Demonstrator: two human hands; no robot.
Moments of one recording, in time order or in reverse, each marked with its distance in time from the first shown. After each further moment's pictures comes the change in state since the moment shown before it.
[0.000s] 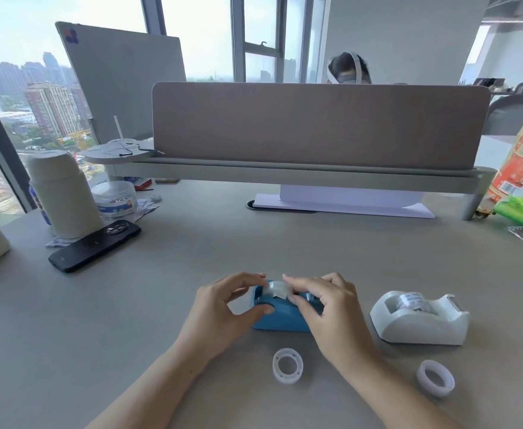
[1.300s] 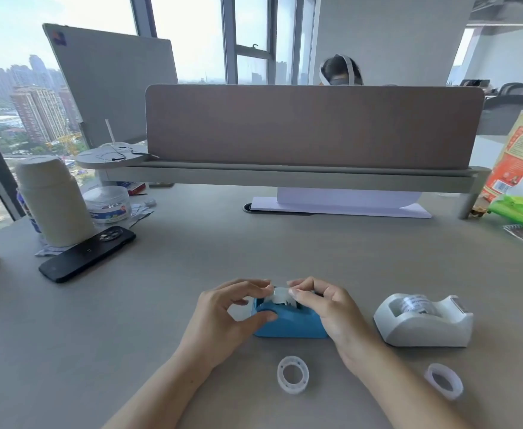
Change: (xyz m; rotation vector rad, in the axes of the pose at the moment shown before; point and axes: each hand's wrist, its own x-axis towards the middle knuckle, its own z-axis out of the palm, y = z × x) left_hand 0.007 -0.009 -0.003 0.043 -0.018 0.079; right_hand 0.022 -0.012 0.000 0.638 -0.227 0.696
